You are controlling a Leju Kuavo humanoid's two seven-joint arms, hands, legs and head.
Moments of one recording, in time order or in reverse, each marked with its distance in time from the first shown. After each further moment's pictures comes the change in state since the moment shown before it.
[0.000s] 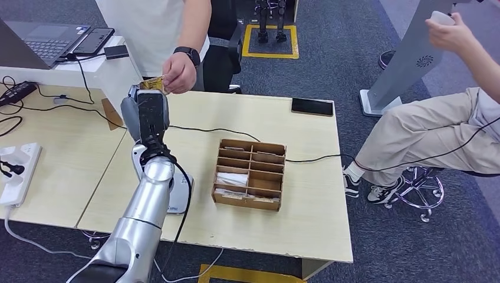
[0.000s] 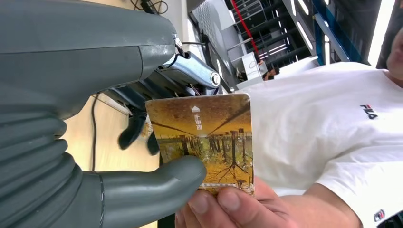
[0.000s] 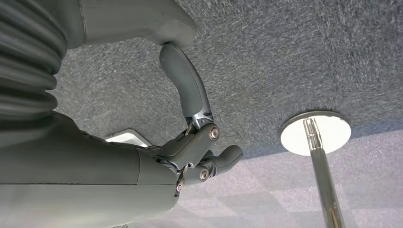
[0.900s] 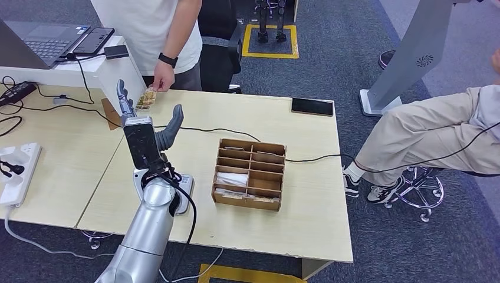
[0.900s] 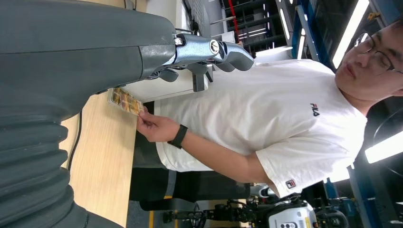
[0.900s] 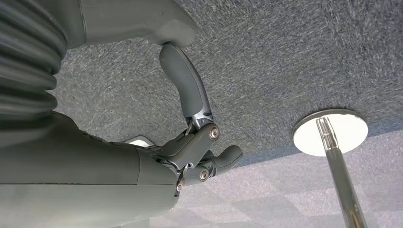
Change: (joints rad) left arm 0.186 0.002 -0.150 -0.256 0.219 0.001 -0.137; right arm -0.001 0.000 0.000 0.006 -0.080 0.000 0.014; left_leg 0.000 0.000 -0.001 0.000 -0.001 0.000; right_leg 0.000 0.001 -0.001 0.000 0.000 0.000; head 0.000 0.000
